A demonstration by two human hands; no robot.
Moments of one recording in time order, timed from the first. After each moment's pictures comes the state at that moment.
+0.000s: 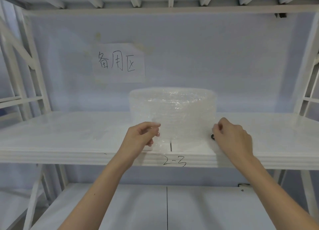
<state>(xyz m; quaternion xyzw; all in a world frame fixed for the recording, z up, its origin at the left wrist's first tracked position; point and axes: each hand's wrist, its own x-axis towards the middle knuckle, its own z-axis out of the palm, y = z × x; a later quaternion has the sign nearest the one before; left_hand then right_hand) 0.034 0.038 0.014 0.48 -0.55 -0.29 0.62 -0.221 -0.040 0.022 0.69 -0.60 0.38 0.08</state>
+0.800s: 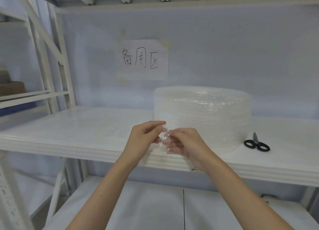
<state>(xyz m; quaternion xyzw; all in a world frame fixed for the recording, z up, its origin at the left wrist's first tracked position) 0.090 0.049 0.014 0.50 -0.51 -0.26 0.65 -0.056 -0.008 0.023 0.62 -0.30 0.38 -0.62</state>
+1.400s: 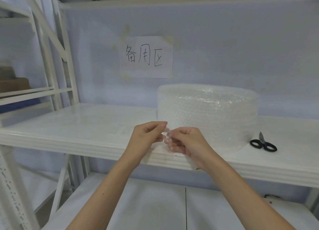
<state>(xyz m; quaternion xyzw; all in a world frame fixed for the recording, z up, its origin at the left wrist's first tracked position) 0.096 0.050 0.008 0.49 -0.48 -0.29 0.67 -0.048 -0.011 0.017 0.62 -0.29 0.38 -0.62</state>
